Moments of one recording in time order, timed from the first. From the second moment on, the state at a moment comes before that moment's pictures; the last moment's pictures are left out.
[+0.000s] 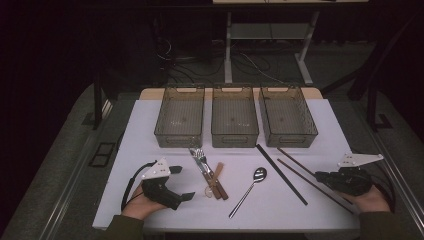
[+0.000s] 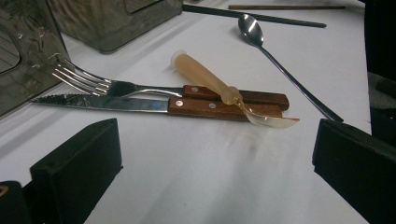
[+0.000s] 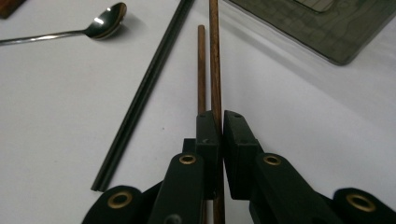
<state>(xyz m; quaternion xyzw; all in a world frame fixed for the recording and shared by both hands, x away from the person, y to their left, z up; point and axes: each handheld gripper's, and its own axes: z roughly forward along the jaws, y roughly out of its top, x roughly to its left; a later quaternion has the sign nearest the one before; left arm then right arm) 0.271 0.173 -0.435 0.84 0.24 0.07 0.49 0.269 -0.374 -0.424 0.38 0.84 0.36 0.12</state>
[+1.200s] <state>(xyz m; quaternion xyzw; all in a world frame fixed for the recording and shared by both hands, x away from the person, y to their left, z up) 0.272 0.170 -0.435 0.84 0.24 0.06 0.49 0.279 -0.319 -0.404 0.36 0.84 0.39 0.12</state>
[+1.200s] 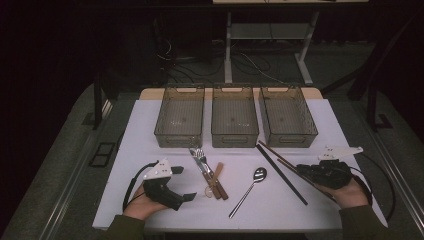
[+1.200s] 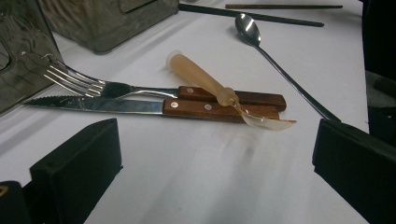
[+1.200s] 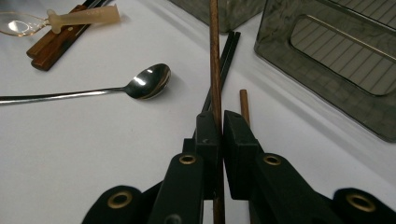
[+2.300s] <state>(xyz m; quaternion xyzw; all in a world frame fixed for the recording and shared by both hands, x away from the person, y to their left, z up) 0.277 0.169 -0.435 0.83 0.24 0.07 0.50 0.308 -0.262 -0.389 0.33 0.83 0.43 0.10</state>
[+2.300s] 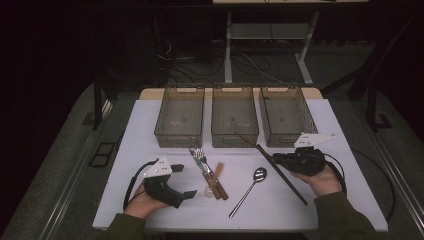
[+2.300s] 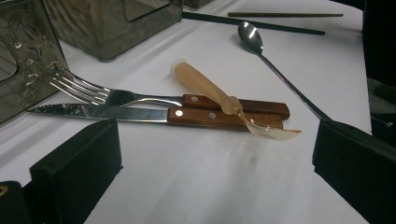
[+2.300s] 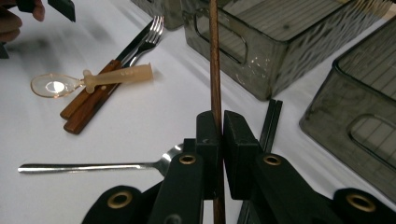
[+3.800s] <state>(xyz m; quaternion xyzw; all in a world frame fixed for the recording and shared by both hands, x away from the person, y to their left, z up) 0.275 0.168 -0.433 0.83 0.23 0.08 0.50 0.374 -0.186 -0.358 0.37 0.82 0.42 0.11</state>
